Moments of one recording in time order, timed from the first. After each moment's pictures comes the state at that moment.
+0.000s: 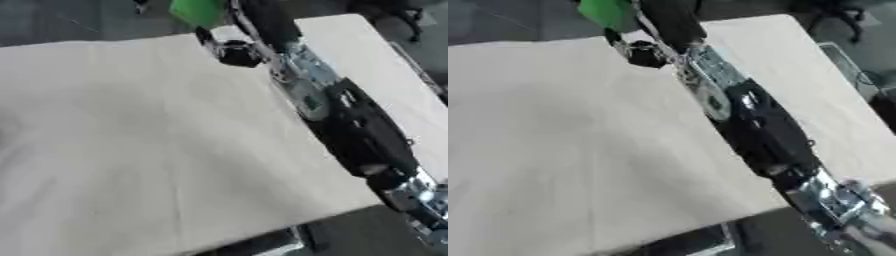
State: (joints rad) left arm -0.40 0.36 -0.11 -1.65 0.18 0.02 -0.09; right arm -0.63 -0.41 0.32 -1.79 0.94 -0.25 -0.22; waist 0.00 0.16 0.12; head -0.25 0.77
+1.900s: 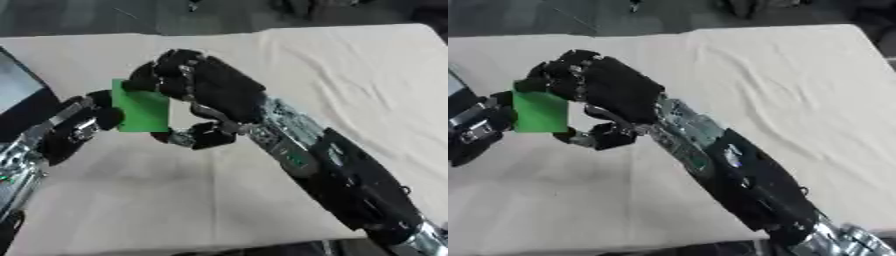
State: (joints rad) left arm -0.53 0.44 -0.40 -1.62 0.25 0.17 -0.36; right arm -0.66 -0.24 0.53 -1.66 0.98 -0.47 -0.16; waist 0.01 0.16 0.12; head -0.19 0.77
